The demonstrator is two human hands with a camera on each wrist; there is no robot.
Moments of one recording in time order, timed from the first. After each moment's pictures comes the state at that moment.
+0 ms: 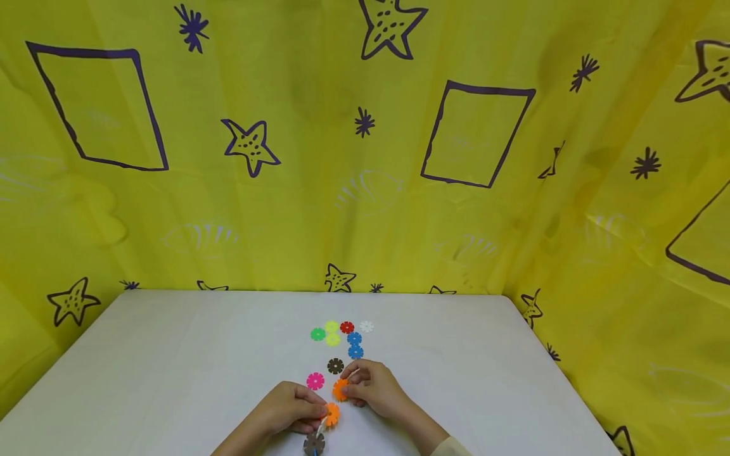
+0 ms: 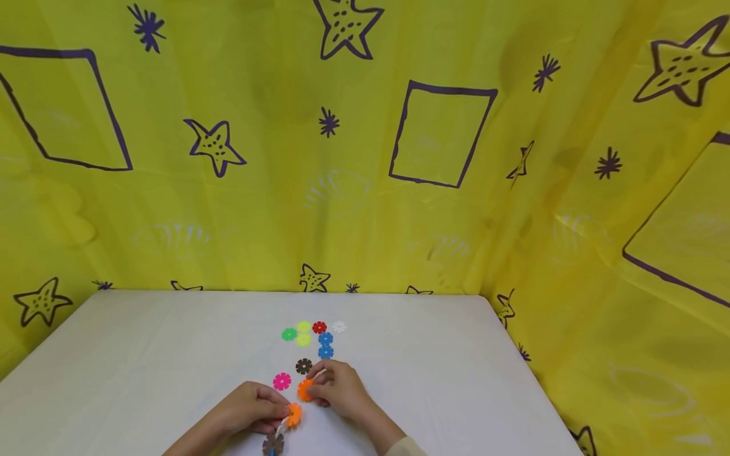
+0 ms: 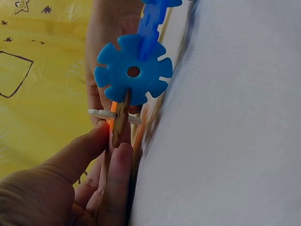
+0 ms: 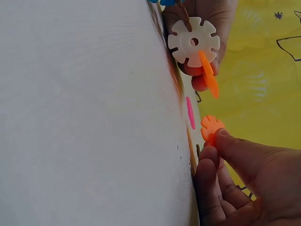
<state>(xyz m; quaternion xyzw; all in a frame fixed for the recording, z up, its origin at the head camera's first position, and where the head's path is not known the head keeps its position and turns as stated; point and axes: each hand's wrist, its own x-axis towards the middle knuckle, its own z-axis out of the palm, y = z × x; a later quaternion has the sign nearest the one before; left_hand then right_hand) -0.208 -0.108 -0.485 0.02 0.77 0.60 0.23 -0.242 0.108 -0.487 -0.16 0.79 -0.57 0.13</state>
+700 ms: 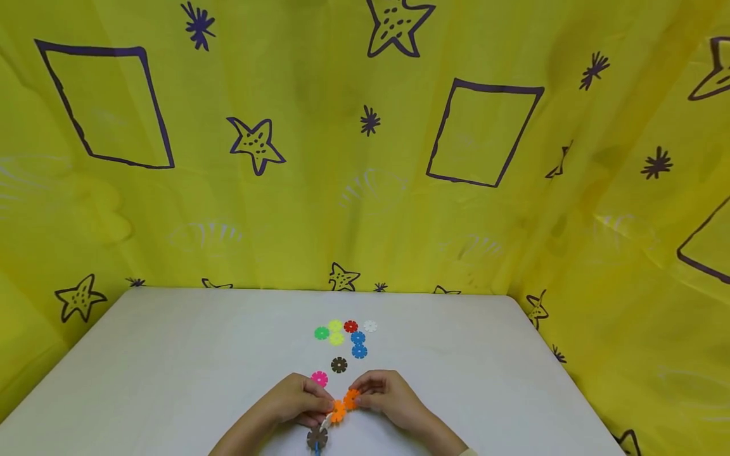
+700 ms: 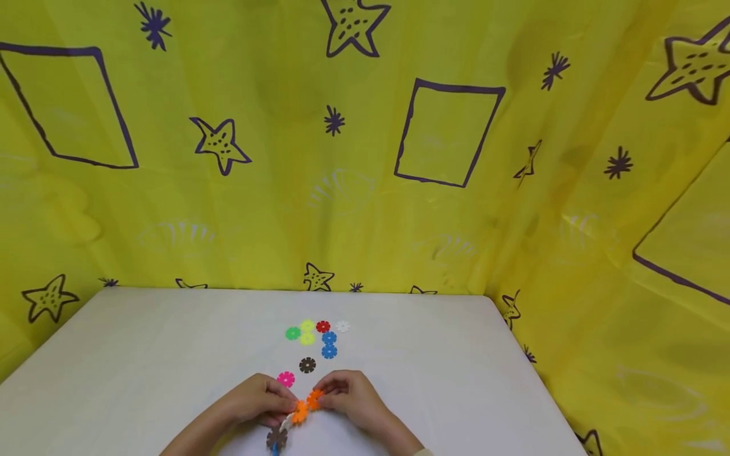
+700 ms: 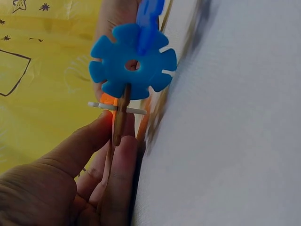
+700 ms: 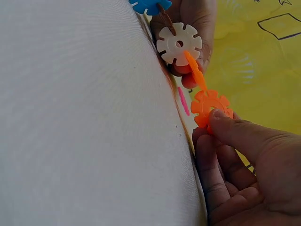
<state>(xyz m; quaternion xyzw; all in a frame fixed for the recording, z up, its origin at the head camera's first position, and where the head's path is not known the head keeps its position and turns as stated) -0.220 -0.108 -0.487 0.06 0.78 0.58 0.23 -0.234 0.129 -0.492 -0.19 0.75 -0.60 0.17</state>
